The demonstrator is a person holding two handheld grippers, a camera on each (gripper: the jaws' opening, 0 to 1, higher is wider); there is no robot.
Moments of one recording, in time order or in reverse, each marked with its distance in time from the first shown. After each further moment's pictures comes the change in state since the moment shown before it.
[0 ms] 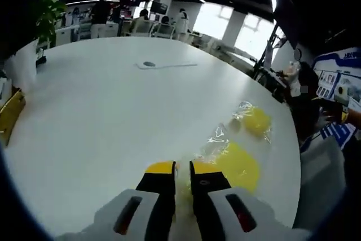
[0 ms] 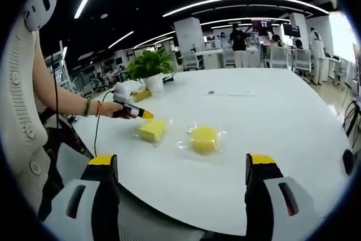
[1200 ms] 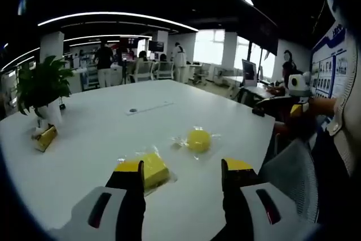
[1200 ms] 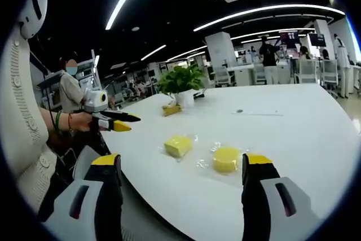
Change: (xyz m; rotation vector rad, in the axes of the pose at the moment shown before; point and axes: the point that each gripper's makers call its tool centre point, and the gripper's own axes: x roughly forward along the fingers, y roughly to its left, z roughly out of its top) left arm -0.153 -0.197 0.014 0.116 -0.250 0.101; right arm -0.008 0.013 0.023 -0.052 -0.126 0.256
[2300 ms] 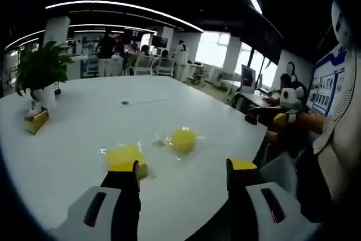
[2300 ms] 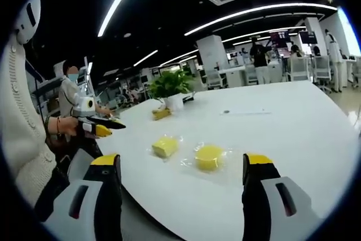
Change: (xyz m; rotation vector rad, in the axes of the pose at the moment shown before) left arm 0.023 -0.028 -0.003 -0.133 0.022 -0.049; right arm -0.020 -0.044 0.000 0.044 -0.032 -0.056
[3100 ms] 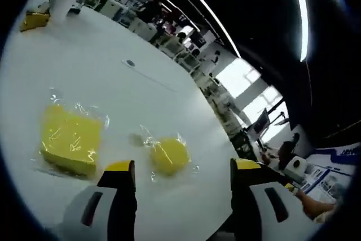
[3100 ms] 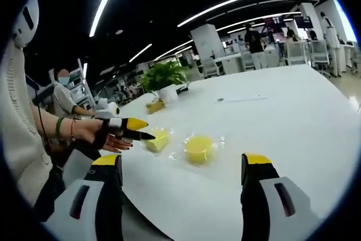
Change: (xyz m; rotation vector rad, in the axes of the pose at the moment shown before) left arm 0.146 0.026 -0.016 -0.640 -0.044 0.021; right arm 0.018 -0.042 -0.019 0.090 0.080 -0.002
